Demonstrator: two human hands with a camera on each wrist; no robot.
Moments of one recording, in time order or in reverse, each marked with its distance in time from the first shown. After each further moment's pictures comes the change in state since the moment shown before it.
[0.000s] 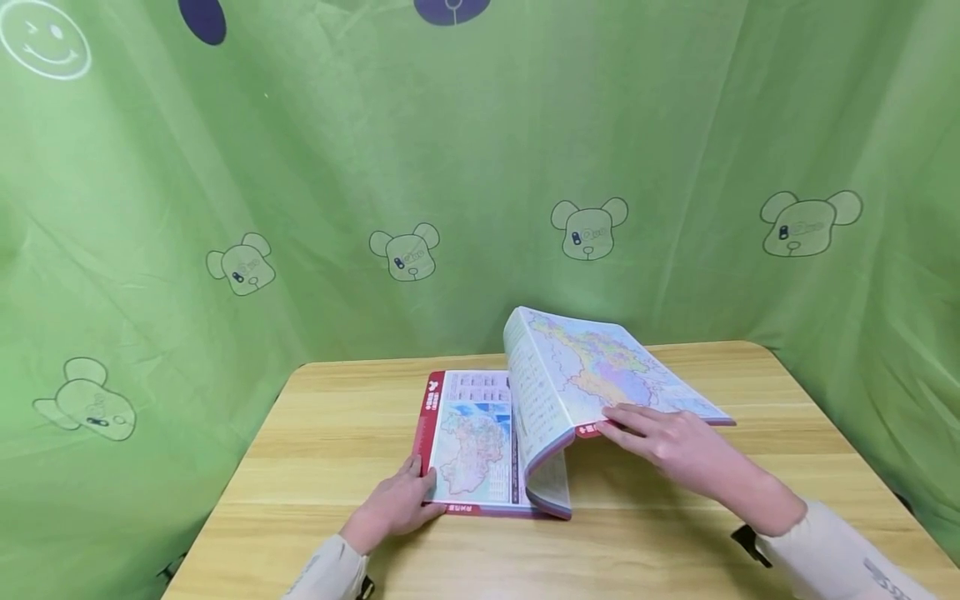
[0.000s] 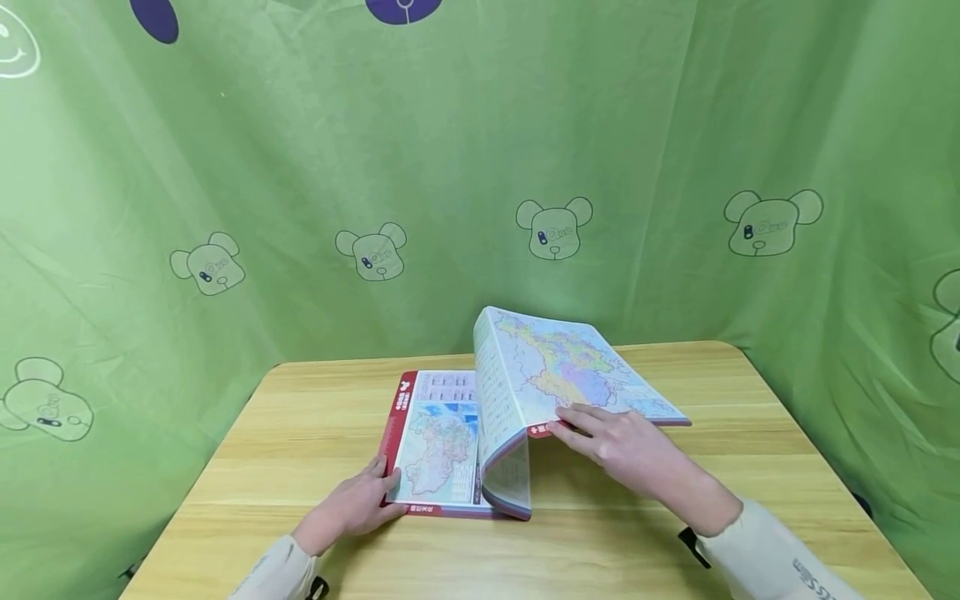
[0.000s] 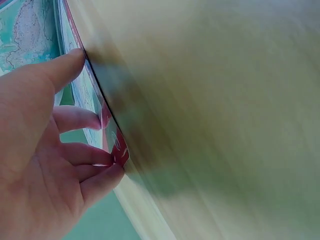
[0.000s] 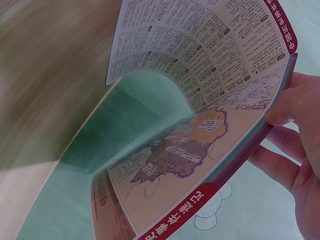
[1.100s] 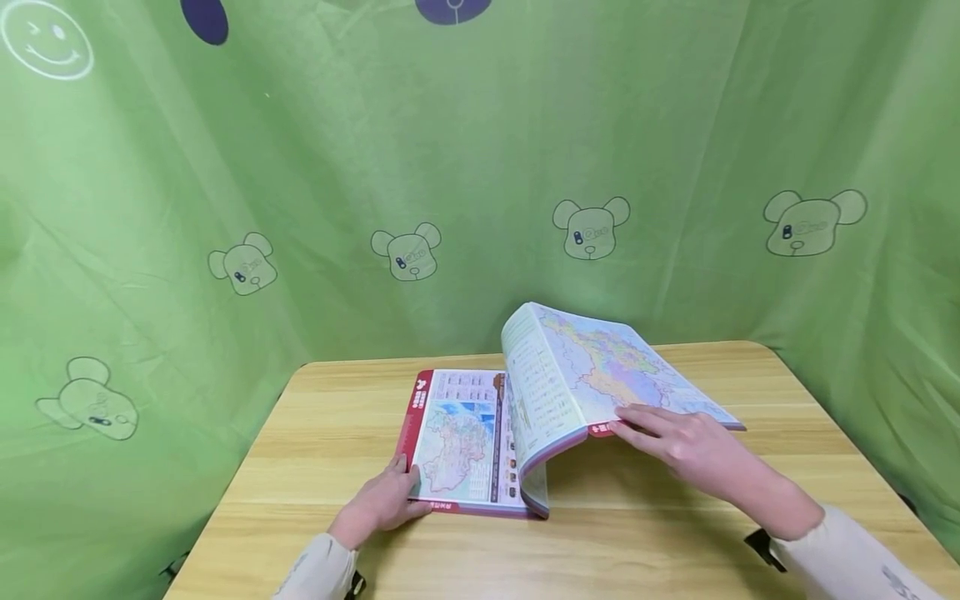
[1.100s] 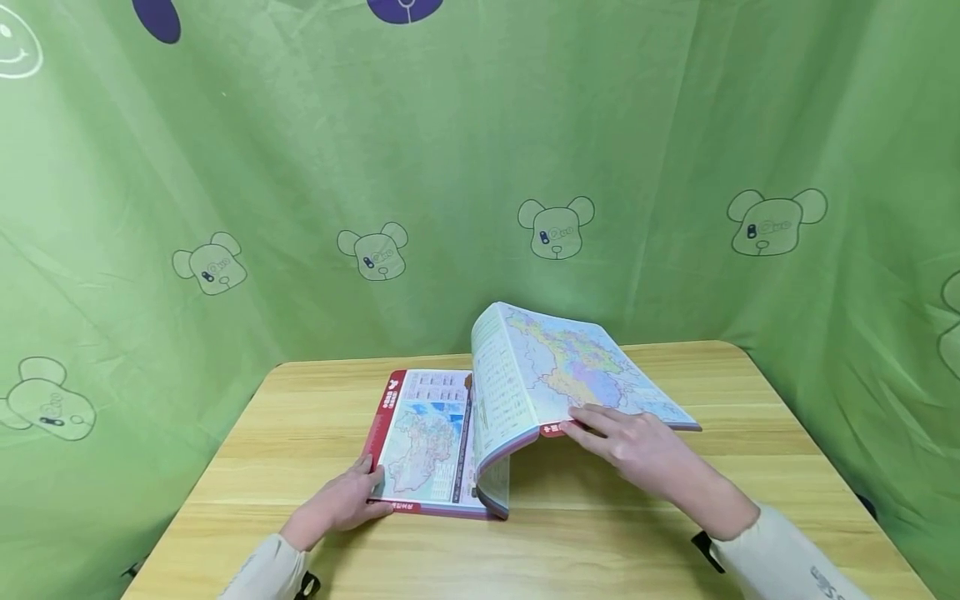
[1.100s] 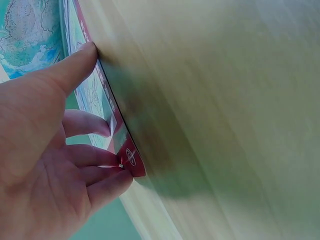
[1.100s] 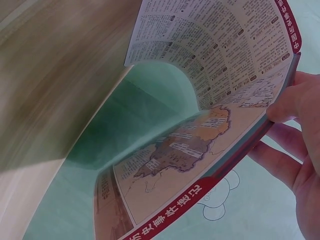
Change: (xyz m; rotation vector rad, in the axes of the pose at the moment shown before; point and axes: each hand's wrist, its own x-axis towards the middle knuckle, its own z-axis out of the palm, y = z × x) left_hand -0.009 -0.019 -0.007 -0.044 0.019 -0.017; right_hand -0.011 0.002 -0.005 0.010 -0.022 0.038
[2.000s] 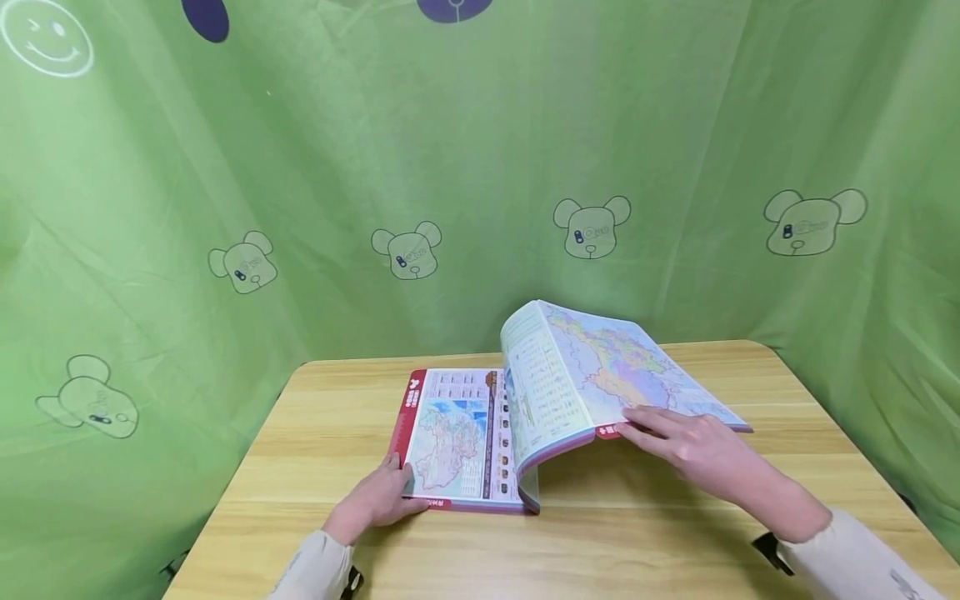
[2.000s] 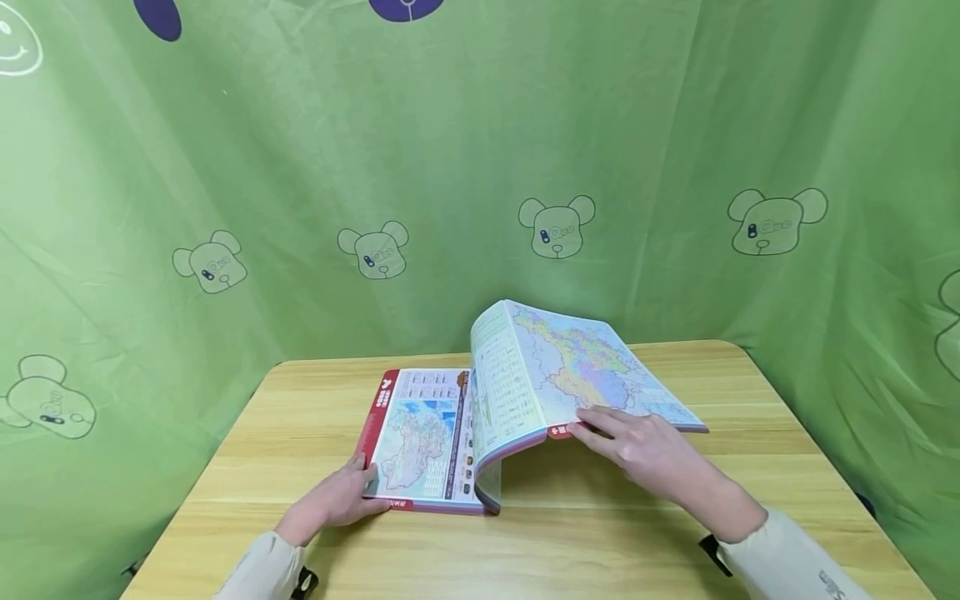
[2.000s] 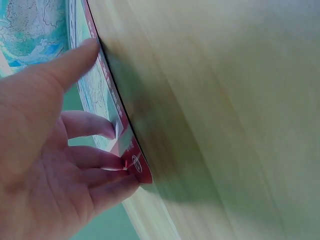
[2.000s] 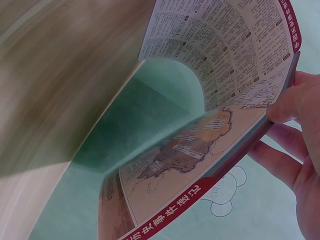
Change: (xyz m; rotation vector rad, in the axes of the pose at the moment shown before) left_hand 0.001 -0.011 -0.001 -0.020 0.009 -0.005; right_hand -0.009 0.002 0.000 0.004 -0.005 0.011
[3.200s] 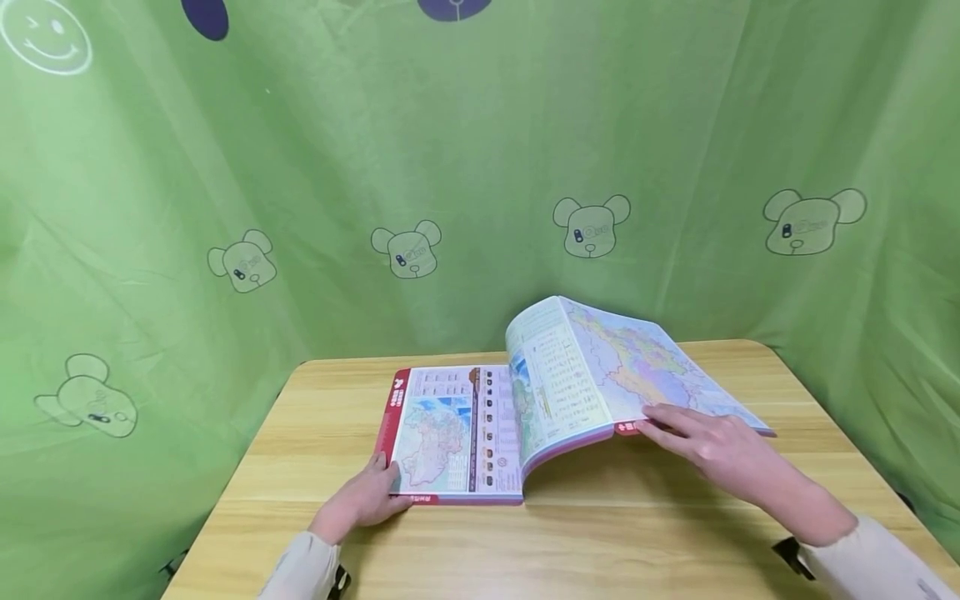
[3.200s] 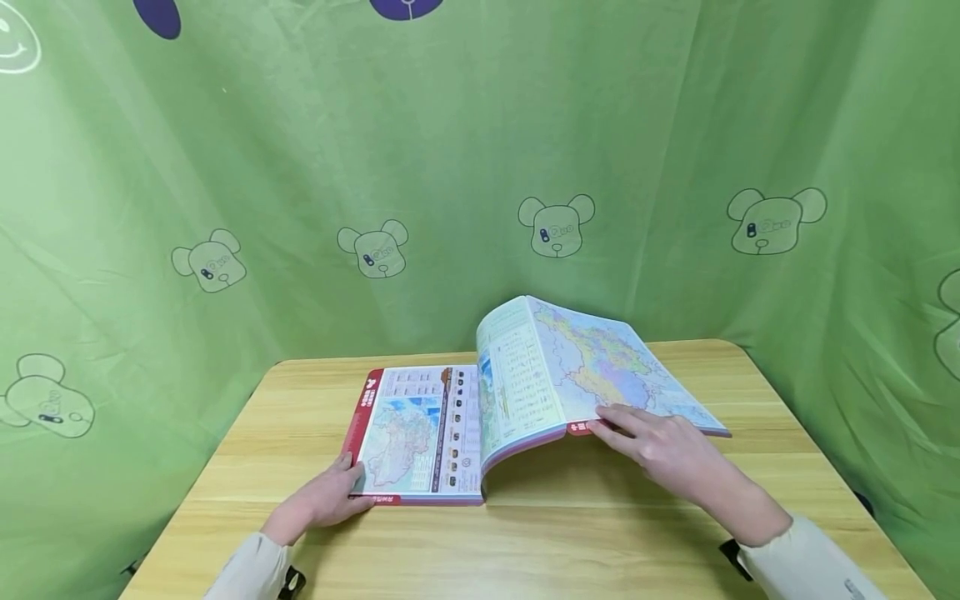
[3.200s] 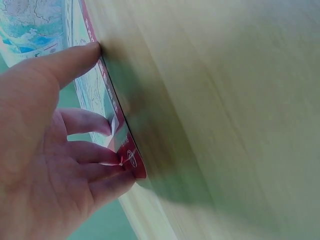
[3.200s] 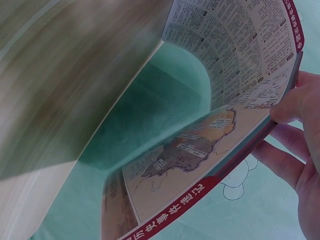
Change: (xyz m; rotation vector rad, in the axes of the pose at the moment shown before) left_hand -0.008 -0.019 0.001 -0.075 -0.032 -0.068; right_hand -0.018 0.008 -0.006 -0.024 0.016 0.028
